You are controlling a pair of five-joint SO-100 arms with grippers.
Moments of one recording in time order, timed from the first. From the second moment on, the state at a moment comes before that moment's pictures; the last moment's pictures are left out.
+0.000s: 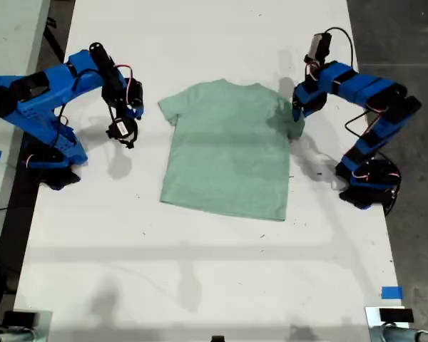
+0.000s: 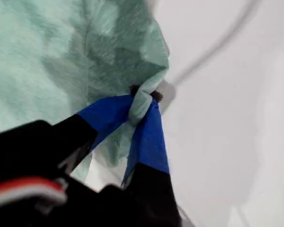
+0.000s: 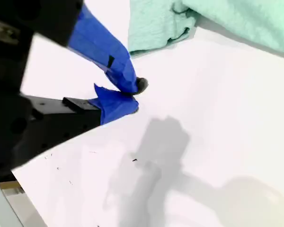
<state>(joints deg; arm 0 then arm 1) -26.8 103.6 100.3 82.7 25.8 62.4 90.4 111.6 64.4 -55.0</state>
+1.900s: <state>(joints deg) -27.2 104.4 100.5 84.7 25.8 35.9 88.2 72.9 86.0 -40.2</state>
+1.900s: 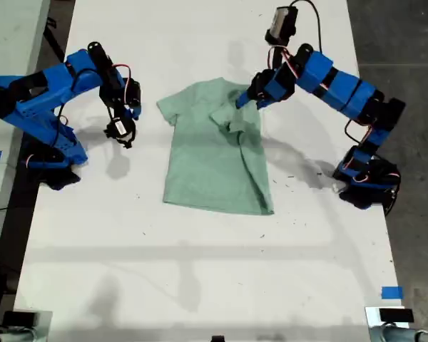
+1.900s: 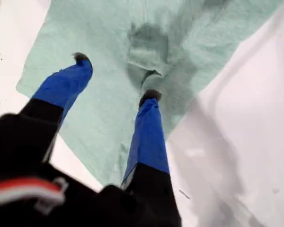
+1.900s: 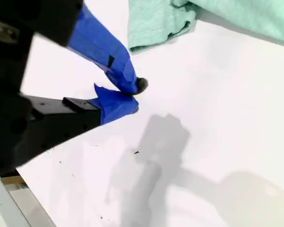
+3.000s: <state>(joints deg) -43.6 86.6 79.0 85.1 41.0 36.8 127.4 108.1 82.5 -38.0</state>
